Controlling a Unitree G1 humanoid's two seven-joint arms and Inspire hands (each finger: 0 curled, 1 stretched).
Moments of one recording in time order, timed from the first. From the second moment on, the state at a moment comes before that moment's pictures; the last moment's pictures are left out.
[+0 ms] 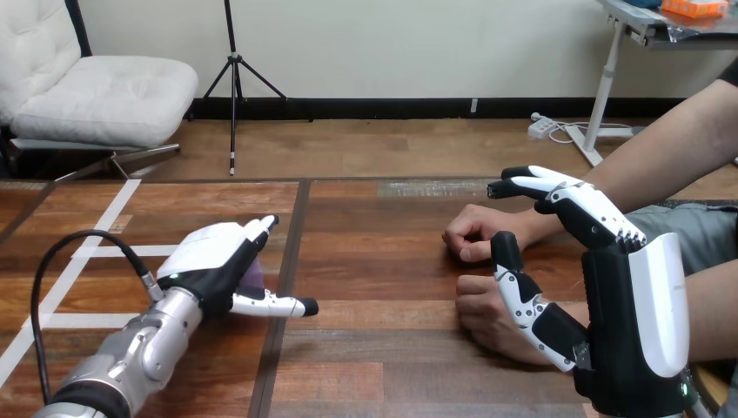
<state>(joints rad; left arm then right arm) -0.65 0.42 -0.40 1.25 0.68 -0.46 0.21 0.30 -0.13 0.02 -0.19 -0.71 -0.65 -0.46</state>
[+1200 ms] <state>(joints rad) -0.68 0.41 -0.45 1.25 0.72 -0.25 0.24 0.30 -0.15 0.02 -0.19 -0.71 -0.65 -0.46</state>
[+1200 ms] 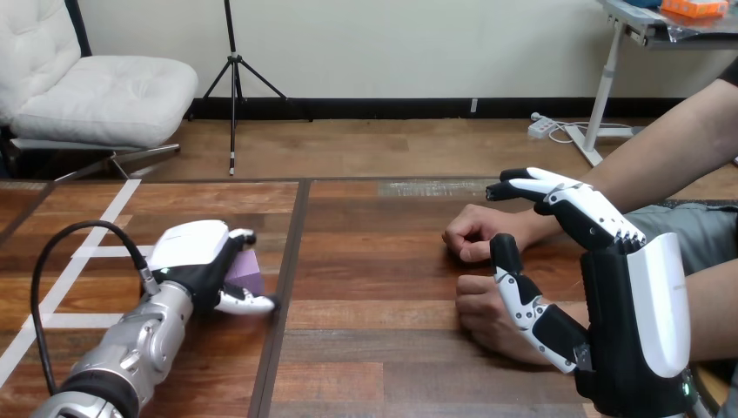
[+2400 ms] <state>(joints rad) -0.72 0.38 -0.45 1.25 0.68 -0.17 0.23 0.31 -0.16 0.01 -0.20 -0.70 -0.65 -0.44</state>
